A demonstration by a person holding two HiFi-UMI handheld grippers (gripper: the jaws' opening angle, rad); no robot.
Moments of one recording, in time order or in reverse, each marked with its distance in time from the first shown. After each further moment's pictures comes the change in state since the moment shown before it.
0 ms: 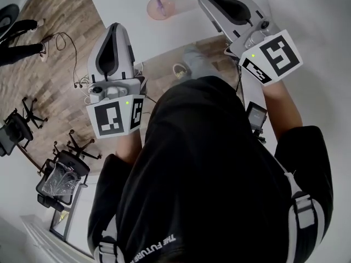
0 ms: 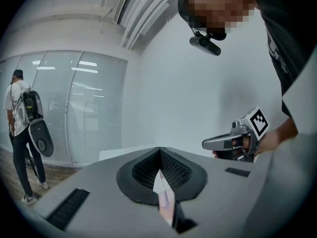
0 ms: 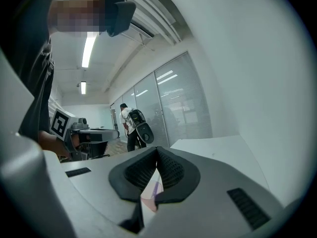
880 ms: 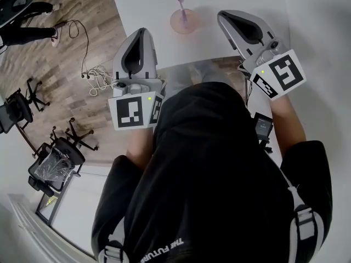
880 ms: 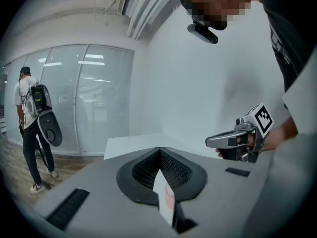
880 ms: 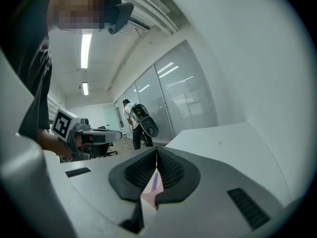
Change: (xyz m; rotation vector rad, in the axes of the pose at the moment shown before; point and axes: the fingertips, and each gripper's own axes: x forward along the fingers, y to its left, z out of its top) left arm 0.028 0.023 -0.042 -0.036 0.101 0.086; right arm 0.035 -0.019 -0.036 0.055 0.072 0.077
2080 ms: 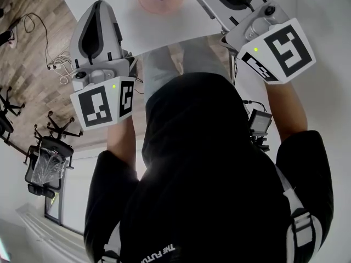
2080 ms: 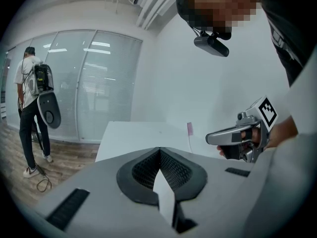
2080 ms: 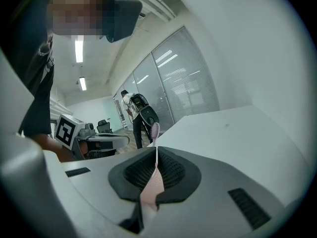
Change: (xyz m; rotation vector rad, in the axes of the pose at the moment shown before) left arm 0.052 0.034 -0.103 -0.100 0.063 -0.010; right arm 0.061 -0.013 -0.078 0.037 0.114 0.016
